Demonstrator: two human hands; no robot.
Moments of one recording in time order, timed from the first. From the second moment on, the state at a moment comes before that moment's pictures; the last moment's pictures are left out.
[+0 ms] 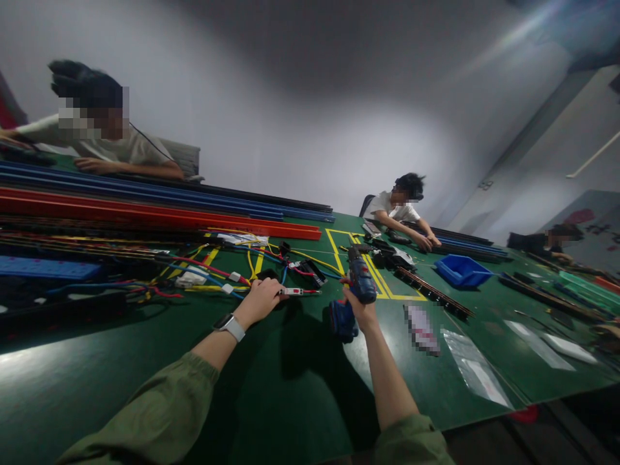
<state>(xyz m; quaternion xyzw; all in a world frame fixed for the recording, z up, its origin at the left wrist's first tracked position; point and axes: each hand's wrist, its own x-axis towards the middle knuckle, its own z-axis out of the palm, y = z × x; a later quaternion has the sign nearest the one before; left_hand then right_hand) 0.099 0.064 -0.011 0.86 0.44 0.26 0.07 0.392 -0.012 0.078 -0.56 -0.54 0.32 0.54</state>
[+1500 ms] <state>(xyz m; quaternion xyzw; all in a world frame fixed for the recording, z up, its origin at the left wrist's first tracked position) 0.099 0.064 -0.013 0.86 0.44 0.23 0.04 0.332 -0.118 0.104 -0.62 -0.50 0.49 0.36</state>
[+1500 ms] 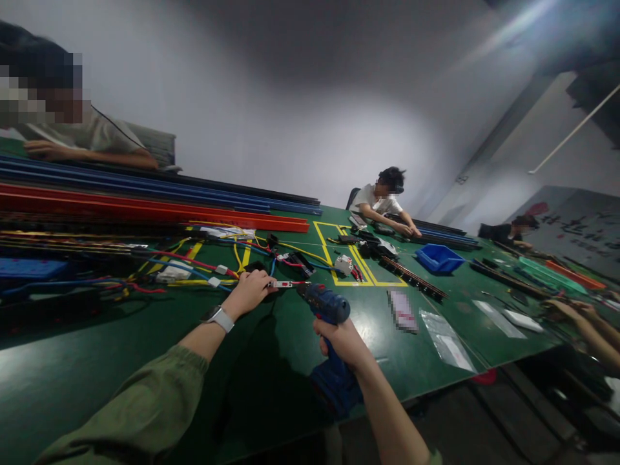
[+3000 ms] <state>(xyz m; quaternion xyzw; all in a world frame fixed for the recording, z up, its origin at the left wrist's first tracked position) 0.100 0.062 -0.010 0.86 0.45 0.24 0.07 0.332 -0.117 0.097 -0.60 -0.51 0.49 0.38</state>
